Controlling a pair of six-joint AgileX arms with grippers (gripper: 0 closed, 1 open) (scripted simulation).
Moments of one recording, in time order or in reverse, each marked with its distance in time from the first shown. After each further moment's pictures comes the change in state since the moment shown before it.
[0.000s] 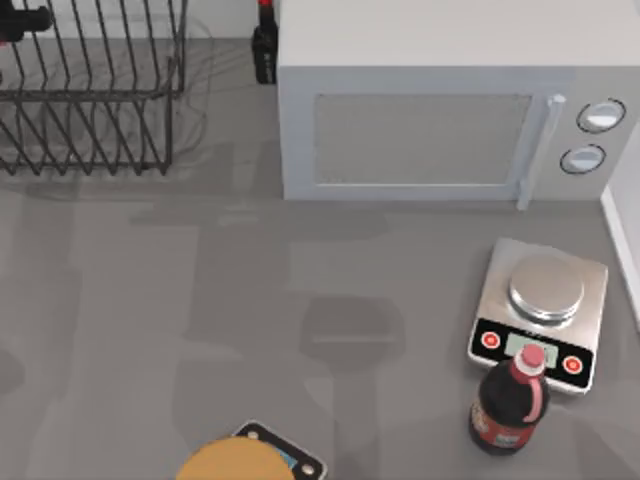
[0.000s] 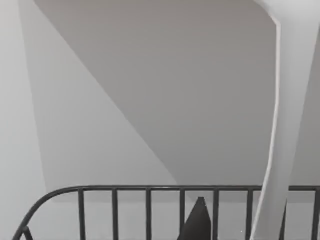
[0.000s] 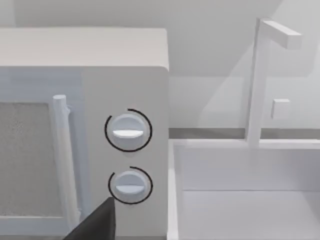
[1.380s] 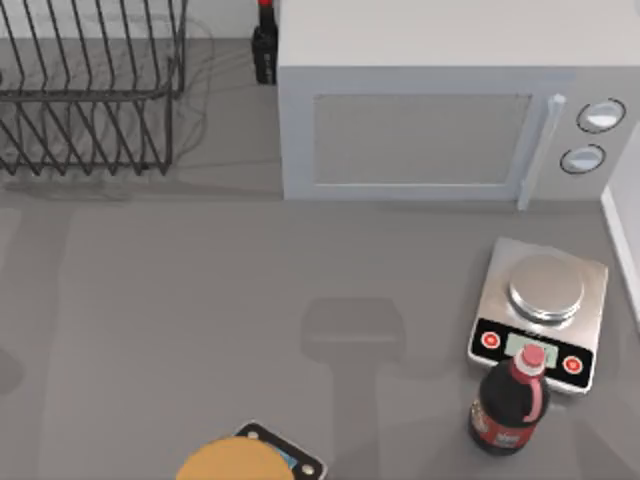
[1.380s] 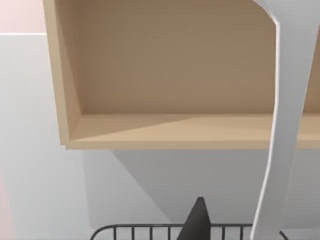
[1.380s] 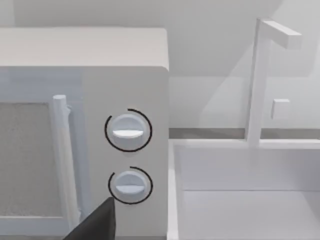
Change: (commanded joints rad) left arm 0.108 -0.850 0.193 -1.045 0.100 0.000; right arm 0.000 0.000 0.000 0.000 0.000 0.000
